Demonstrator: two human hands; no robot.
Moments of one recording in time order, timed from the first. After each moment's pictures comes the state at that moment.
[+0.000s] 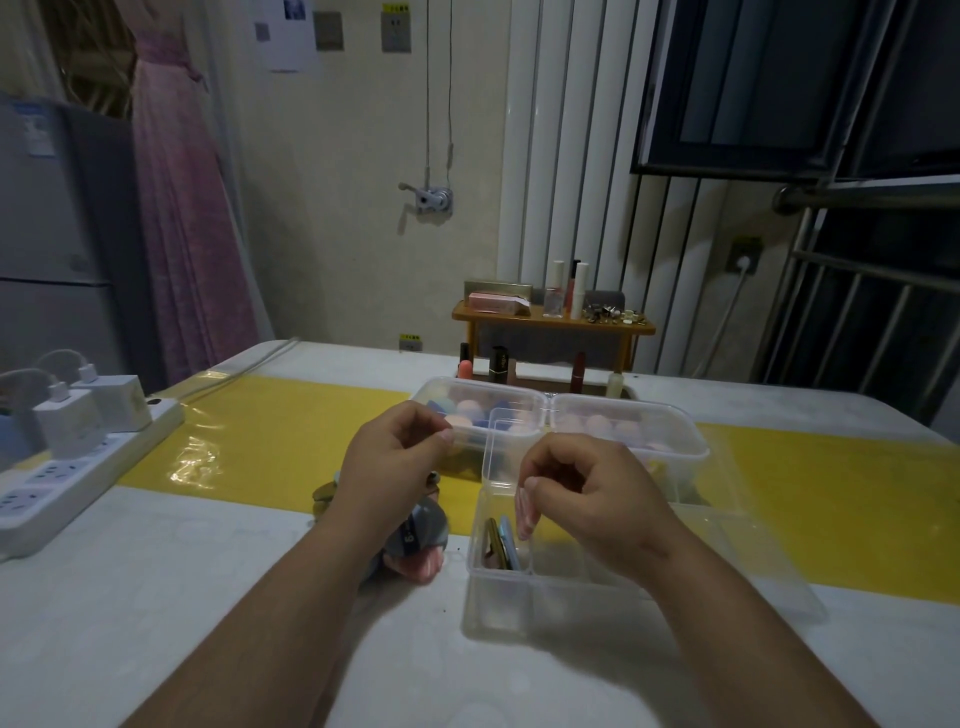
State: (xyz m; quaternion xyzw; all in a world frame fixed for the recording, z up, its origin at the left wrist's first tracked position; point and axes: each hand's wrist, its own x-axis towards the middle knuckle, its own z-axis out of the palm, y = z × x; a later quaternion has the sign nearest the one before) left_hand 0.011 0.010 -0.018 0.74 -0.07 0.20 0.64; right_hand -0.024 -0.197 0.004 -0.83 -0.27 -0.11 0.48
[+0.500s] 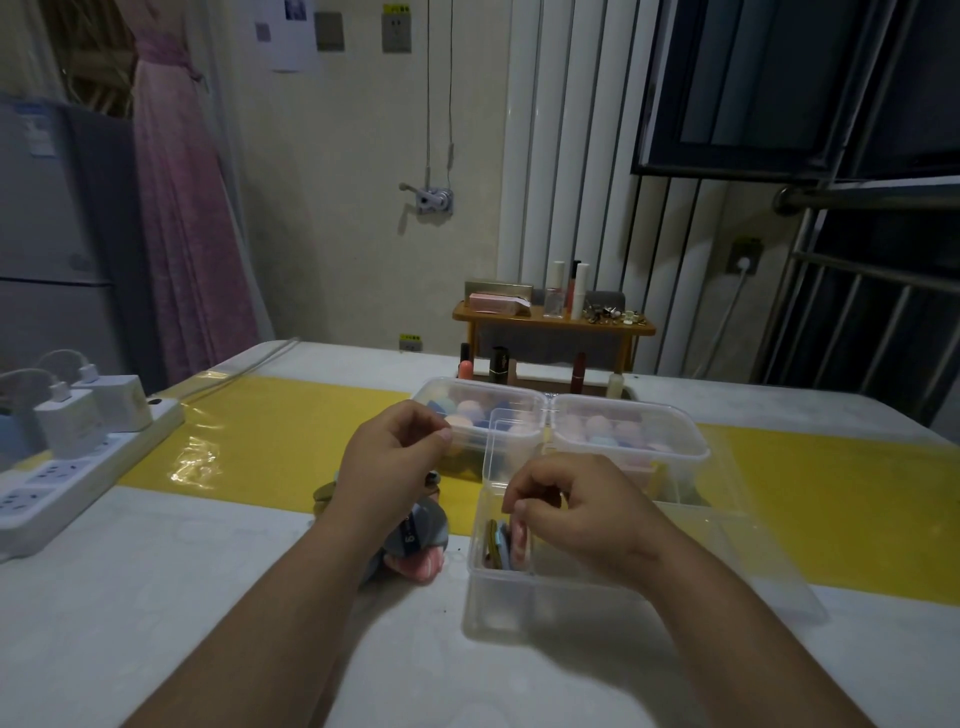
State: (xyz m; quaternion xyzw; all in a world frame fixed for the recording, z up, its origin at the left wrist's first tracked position) left_hand 0.009 0.010 -0.015 0.74 -0.06 0.19 0.64; right_hand -0.023 -0.194 0.002 -0.88 -0.26 -0.04 0.40
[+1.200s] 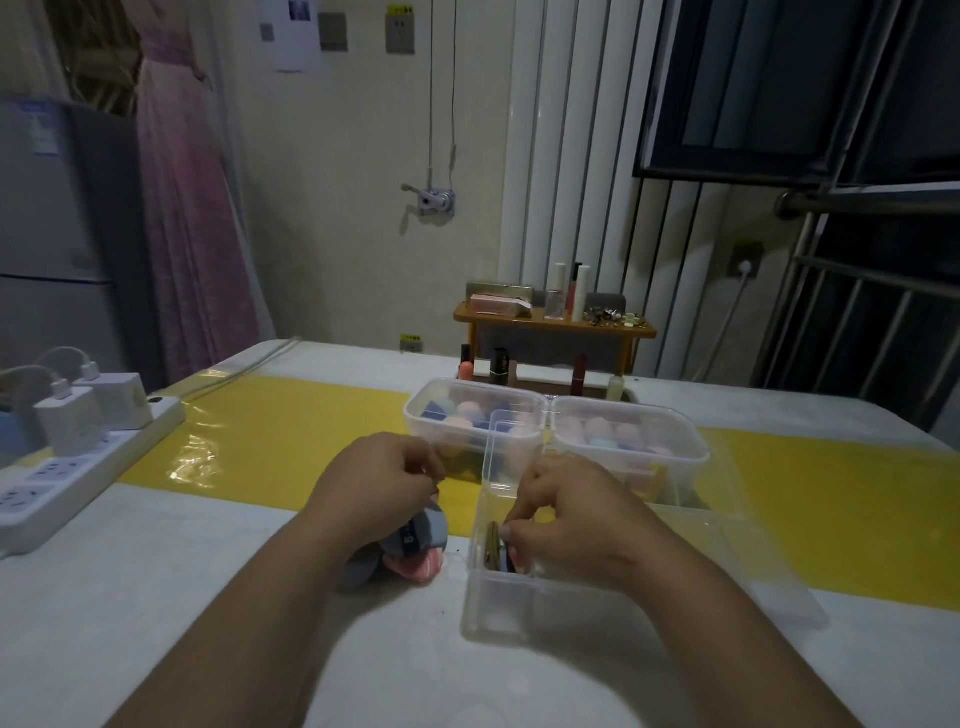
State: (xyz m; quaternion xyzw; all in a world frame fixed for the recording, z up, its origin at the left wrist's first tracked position) left_hand 0.013 0.032 -0.017 0.93 -0.05 0.11 0.36; right_hand -0.019 -0.188 0.004 -0.94 -0.22 -0.05 0.24
